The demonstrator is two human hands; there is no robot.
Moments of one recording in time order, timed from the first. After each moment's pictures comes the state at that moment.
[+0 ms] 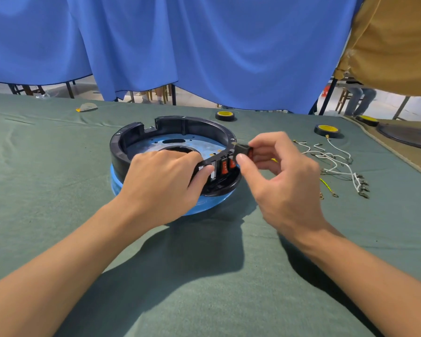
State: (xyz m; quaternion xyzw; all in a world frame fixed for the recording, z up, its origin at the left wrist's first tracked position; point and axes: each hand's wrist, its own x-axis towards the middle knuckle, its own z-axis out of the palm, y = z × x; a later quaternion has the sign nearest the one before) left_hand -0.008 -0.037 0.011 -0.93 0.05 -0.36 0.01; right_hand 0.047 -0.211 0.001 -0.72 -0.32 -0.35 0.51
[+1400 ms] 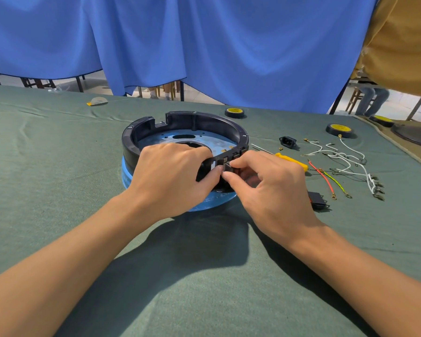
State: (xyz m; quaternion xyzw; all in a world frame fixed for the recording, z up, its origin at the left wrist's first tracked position) left_hand -0.009 -0.034 0.014 -0.94 0.04 -0.35 -0.01; right_hand 0.044 -0.196 -0.010 -0.76 -0.40 -0.35 0.37
